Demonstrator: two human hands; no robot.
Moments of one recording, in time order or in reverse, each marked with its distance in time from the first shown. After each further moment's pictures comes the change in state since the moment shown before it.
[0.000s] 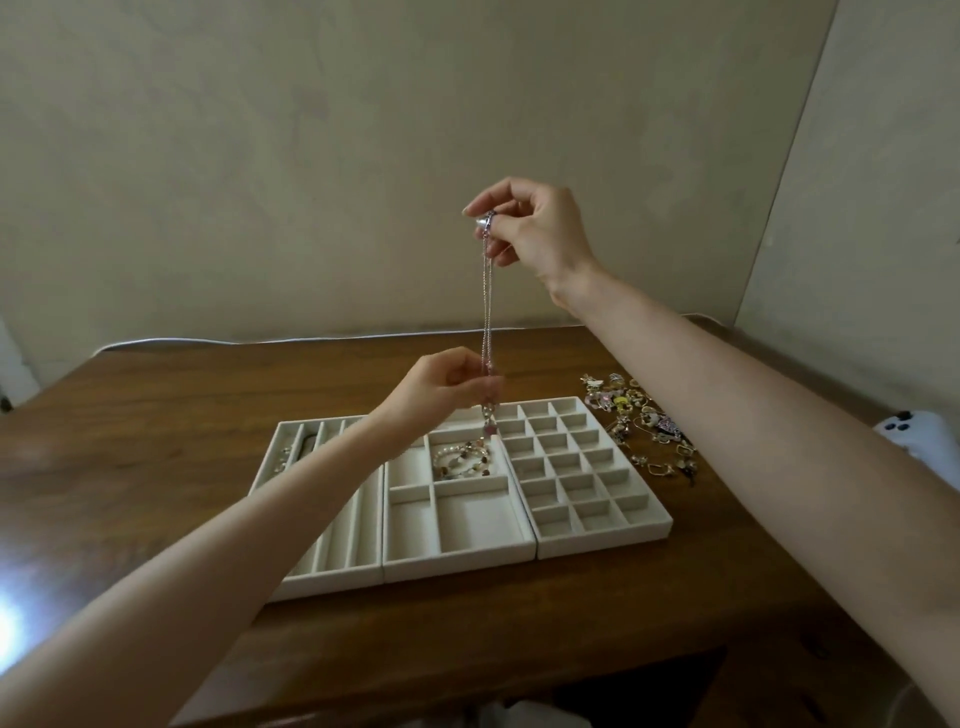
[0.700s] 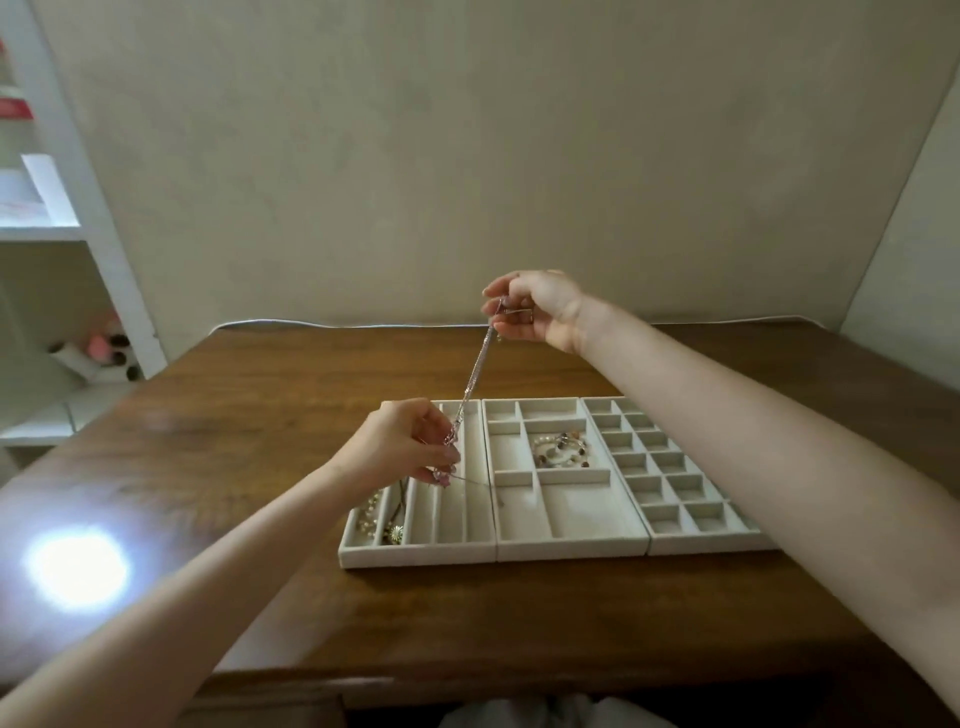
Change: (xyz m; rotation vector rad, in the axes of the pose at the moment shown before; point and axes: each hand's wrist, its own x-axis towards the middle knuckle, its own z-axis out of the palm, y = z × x) left_hand -0.098 -0.029 -0.089 0.175 0.151 -0.312; right_hand -0.014 0.025 0.097 0.369 -0.311 0.636
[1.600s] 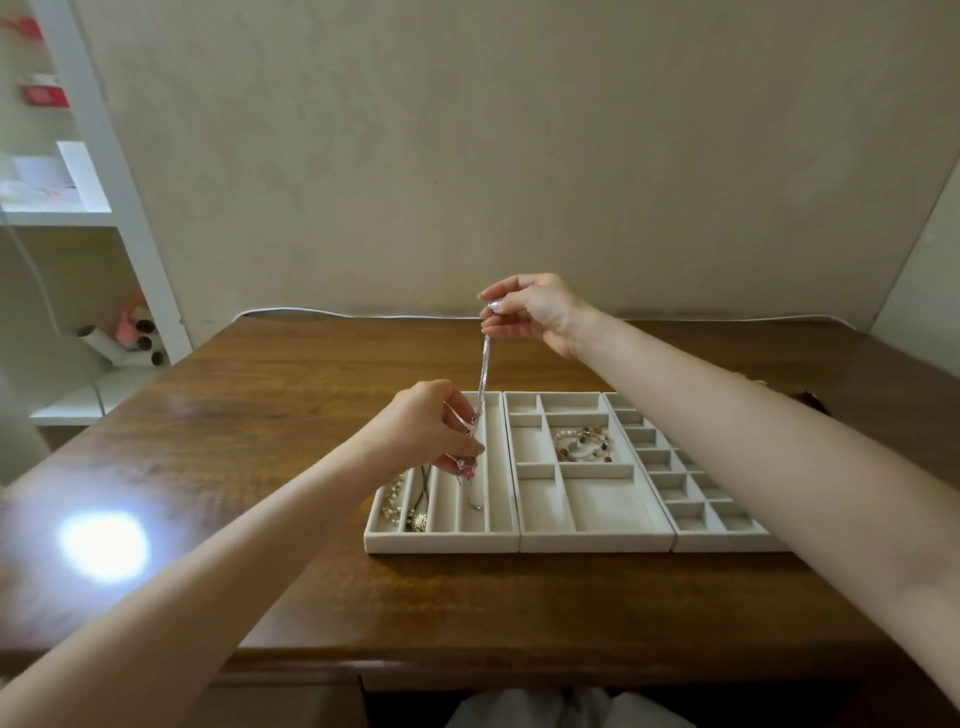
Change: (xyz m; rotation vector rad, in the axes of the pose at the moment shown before) left_hand -0.008 0.022 -0.004 0.100 -0.023 -0.099; right_hand 0.015 0.020 0.020 -0.038 -0.074 -0.107
